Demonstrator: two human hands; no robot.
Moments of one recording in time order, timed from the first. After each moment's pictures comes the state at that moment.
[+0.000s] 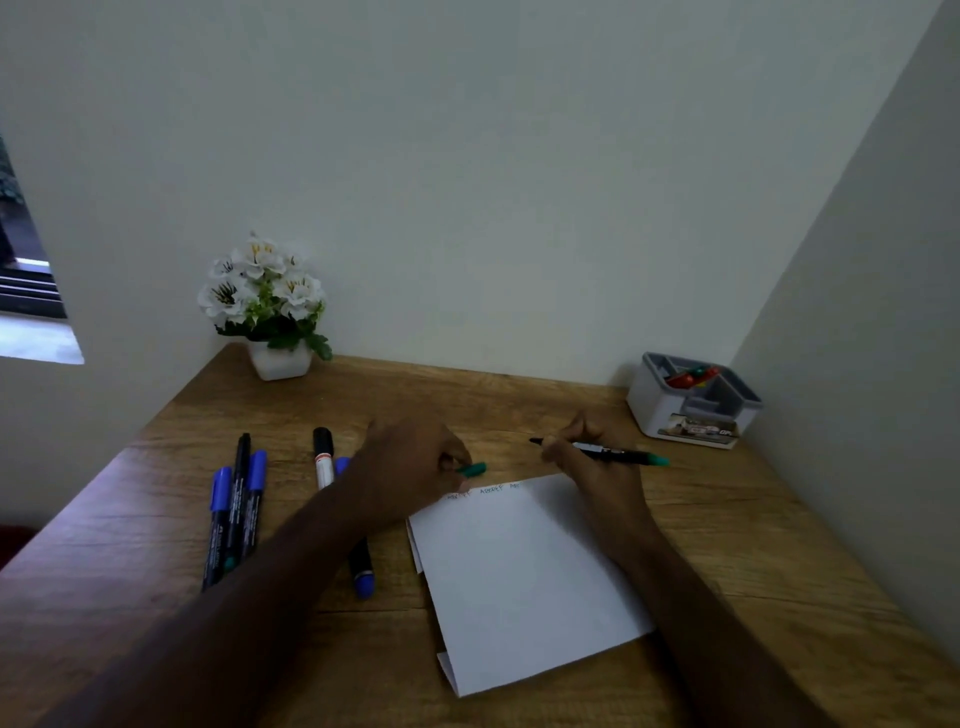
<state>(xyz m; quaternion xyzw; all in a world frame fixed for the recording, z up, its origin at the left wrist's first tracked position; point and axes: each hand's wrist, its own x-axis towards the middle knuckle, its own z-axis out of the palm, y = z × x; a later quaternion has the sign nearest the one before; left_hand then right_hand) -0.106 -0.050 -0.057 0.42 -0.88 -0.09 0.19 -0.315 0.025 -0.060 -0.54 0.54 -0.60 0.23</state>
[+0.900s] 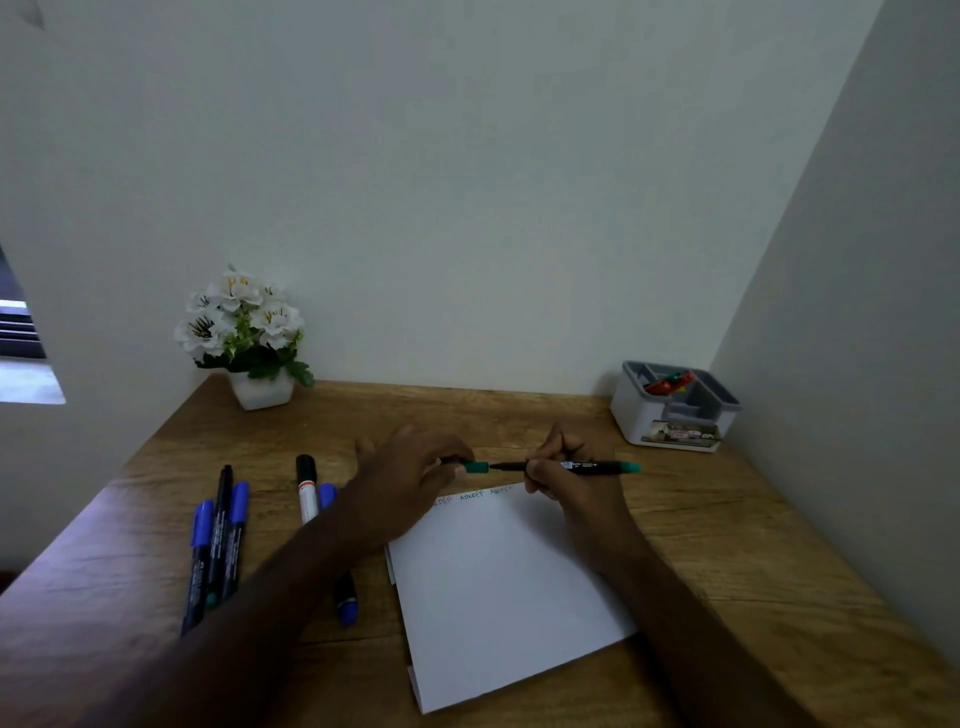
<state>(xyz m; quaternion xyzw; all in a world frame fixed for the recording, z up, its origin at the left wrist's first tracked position) -0.113 -0.046 -0.061 0.38 -0.87 -0.14 0.30 -0.315 0.027 -0.057 -0.56 0.47 -0.61 0.31</state>
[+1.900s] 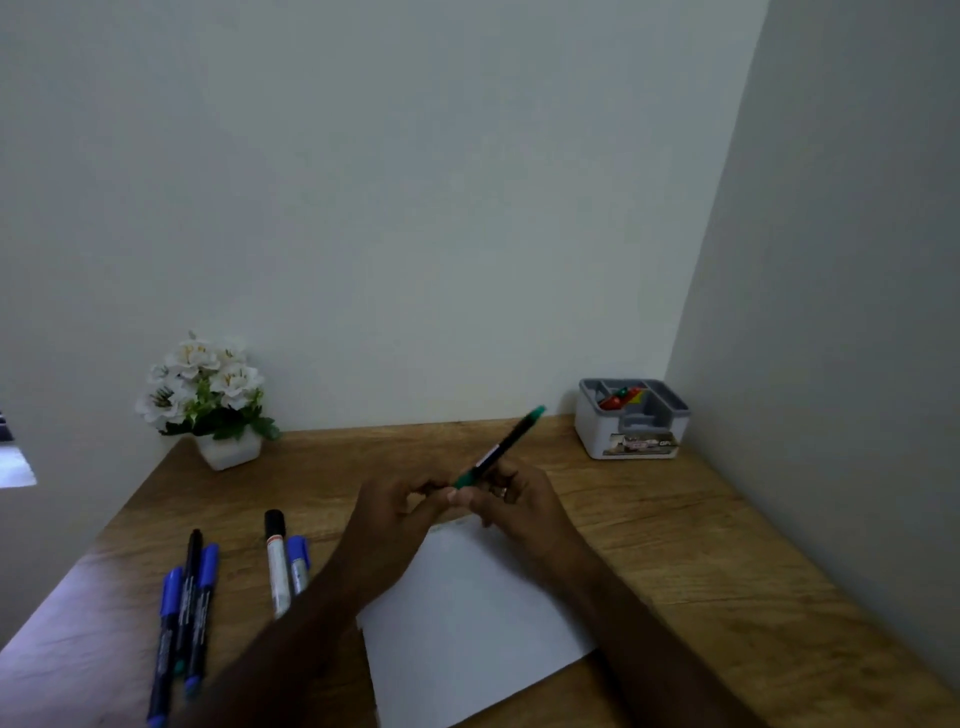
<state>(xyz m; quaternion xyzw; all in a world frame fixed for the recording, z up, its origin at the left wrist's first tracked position) -0.142 -0.016 -0.046 0.29 -0.78 -0.32 0.46 -0.312 0.029 -0.053 -0.57 0.46 -0.58 0.35</state>
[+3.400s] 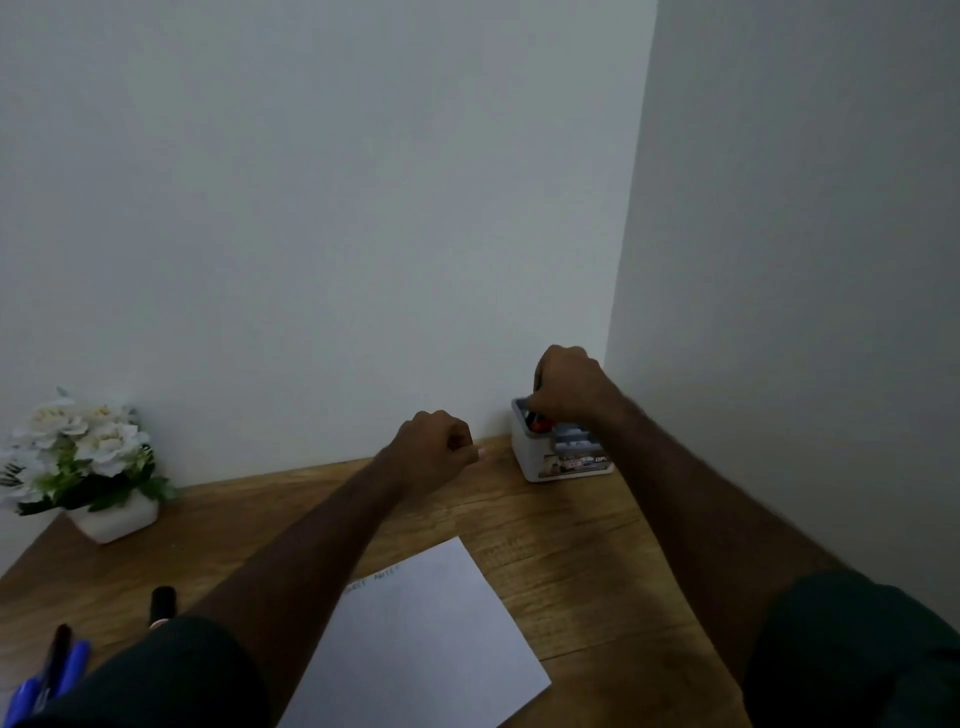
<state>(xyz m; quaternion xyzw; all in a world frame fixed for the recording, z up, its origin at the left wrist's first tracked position) -0.288 -0.114 0.001 0.31 -0.91 -0.16 0.21 -0.485 -0.042 0.066 -0.56 0.81 -0.19 -0.04</state>
